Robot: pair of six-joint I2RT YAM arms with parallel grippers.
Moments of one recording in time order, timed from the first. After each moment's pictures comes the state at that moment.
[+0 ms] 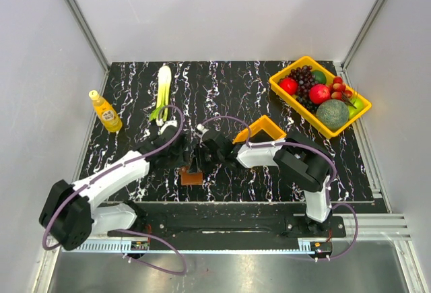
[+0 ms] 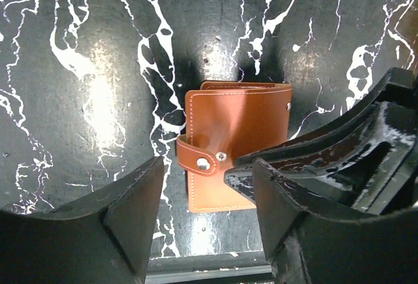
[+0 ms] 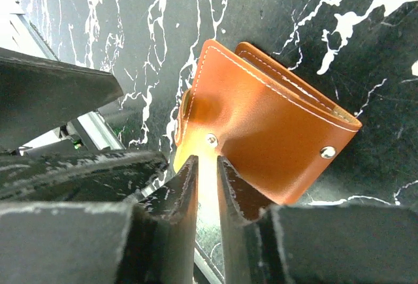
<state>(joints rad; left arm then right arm) -0.63 1.20 0.73 -0.59 -0.21 -0.70 0.97 1.96 1.06 0.19 -0.30 0.81</state>
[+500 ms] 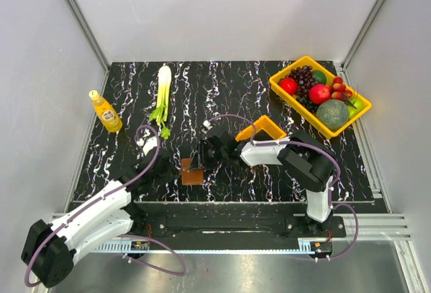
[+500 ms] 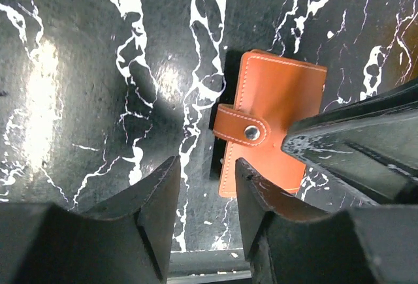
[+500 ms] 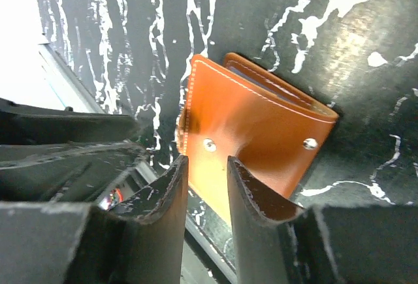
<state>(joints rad) -0.63 0.81 0.44 -0.54 -0.25 -0.89 0.94 1.92 1.03 0.21 -0.31 0.91</state>
